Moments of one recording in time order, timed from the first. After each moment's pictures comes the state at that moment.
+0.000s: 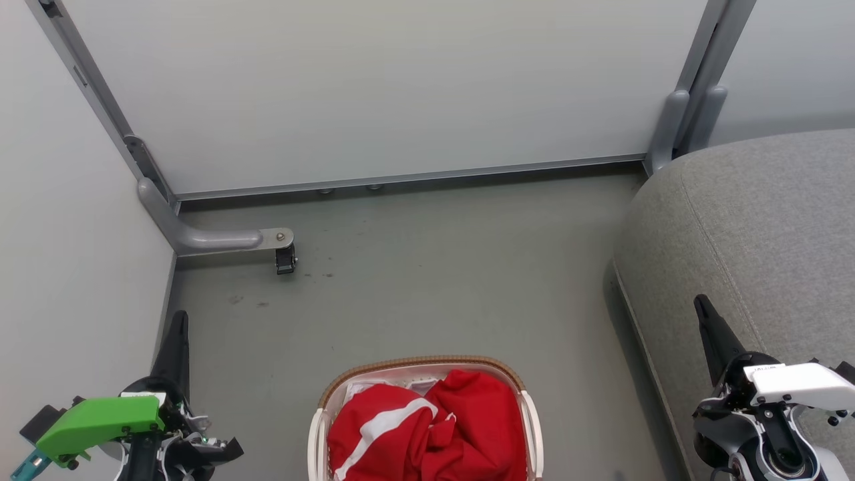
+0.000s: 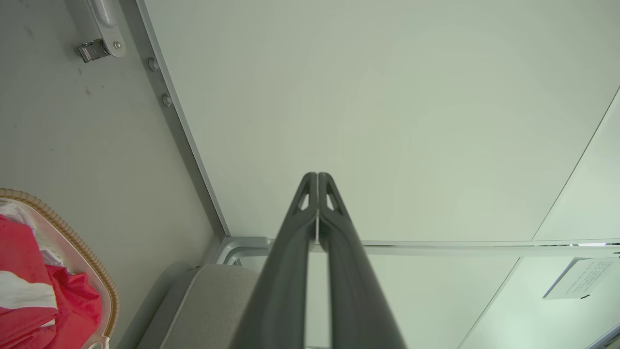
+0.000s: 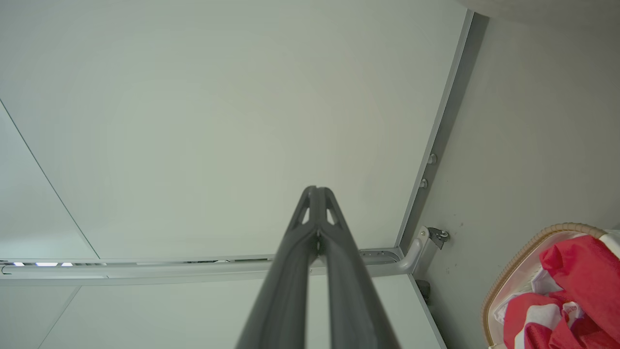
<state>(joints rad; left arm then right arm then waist) -0.10 0.05 0.11 0.24 -1.61 -0.13 0.11 -0.11 -0.05 -0.11 0.24 1.61 0.13 0.11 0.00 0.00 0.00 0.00</state>
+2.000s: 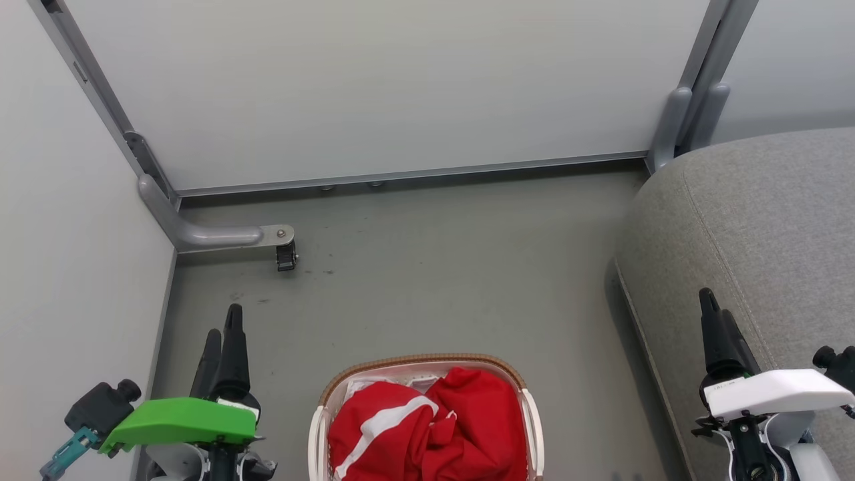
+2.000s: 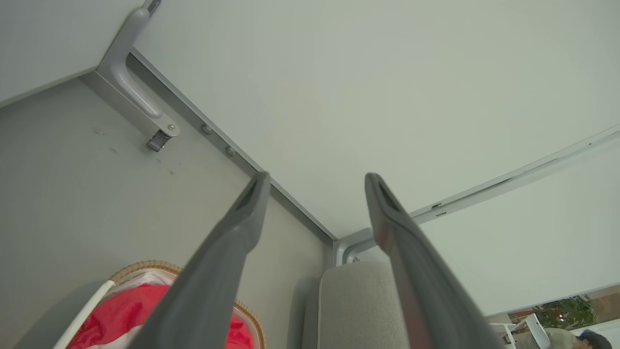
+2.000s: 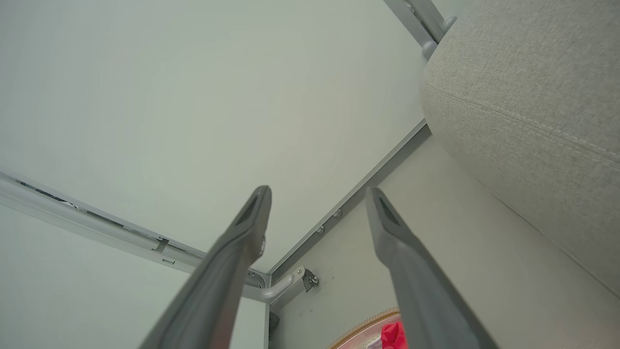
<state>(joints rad) -0.05 0.04 -0.05 0.18 -1.05 -0.09 -0.06 -0.08 -0.04 -0.11 0.21 0.96 0.13 -0.06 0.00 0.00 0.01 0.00</state>
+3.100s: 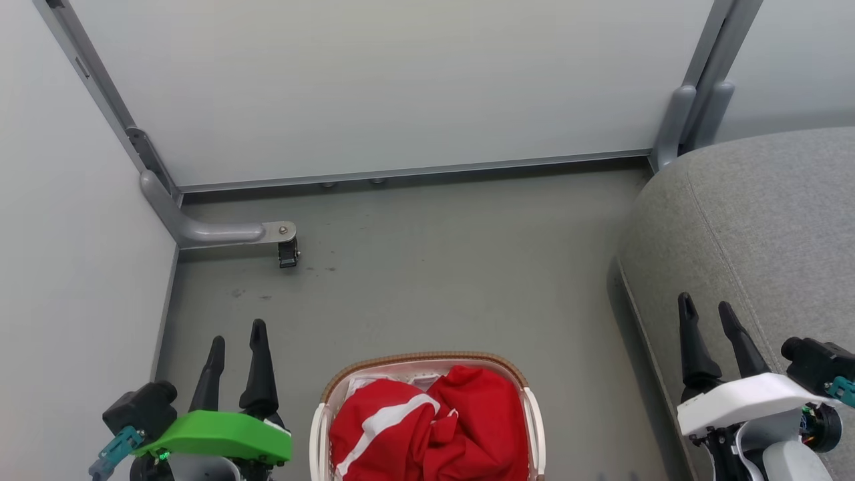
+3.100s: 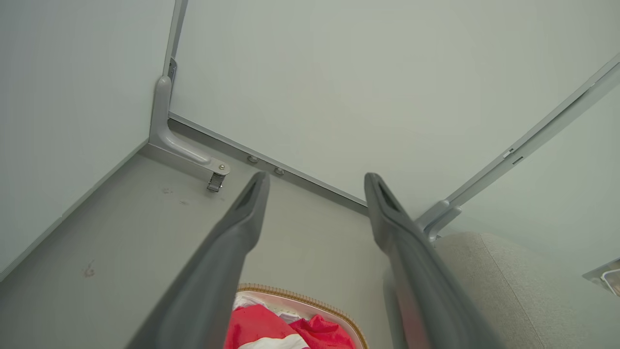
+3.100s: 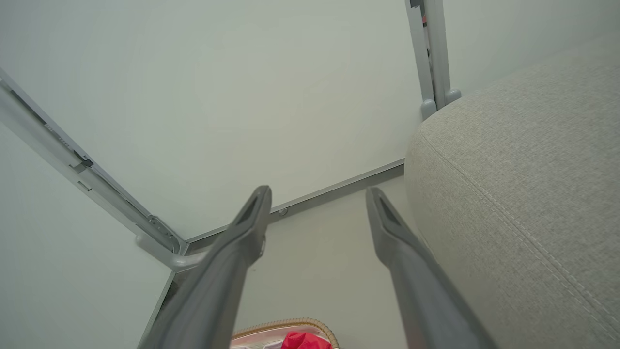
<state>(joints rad) -0.03 0.04 -0.11 0.22 -0.66 -0.06 -0.16 -0.07 -0.04 -0.08 0.21 0.49 0.13 -0.16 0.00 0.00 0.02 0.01</state>
